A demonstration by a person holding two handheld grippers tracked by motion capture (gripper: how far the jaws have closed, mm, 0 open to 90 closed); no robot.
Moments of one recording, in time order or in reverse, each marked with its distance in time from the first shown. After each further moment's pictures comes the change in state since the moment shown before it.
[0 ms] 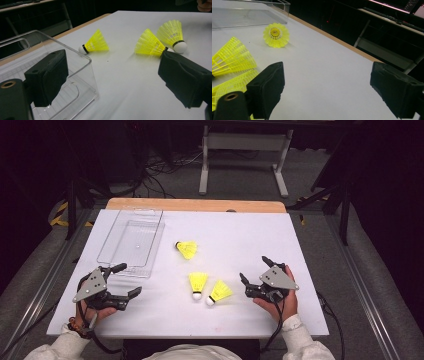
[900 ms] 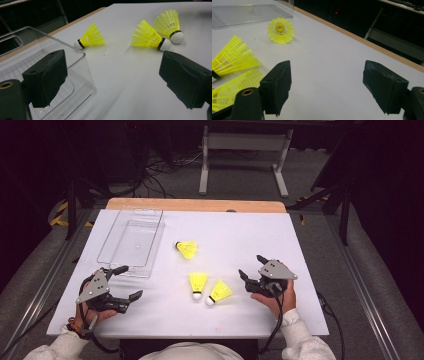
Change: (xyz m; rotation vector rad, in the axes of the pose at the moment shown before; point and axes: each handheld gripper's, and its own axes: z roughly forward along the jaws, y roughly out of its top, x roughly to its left) left arm -0.002 -0.003 0.002 0.042 -0.024 0.031; right arm -0.009 0.003 0.014 0.062 0.081 0.055
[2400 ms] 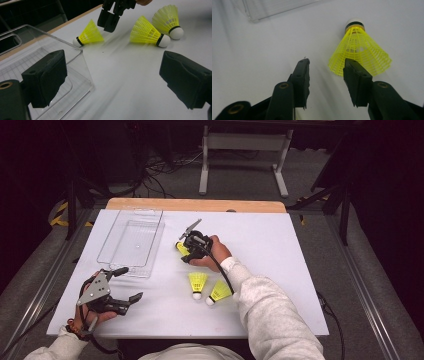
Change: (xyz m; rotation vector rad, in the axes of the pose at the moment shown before) left arm -0.003 0.000 -0.001 0.023 0.003 0.017; right arm 0.071 0.106 0.194 0.531 0.470 -0.143
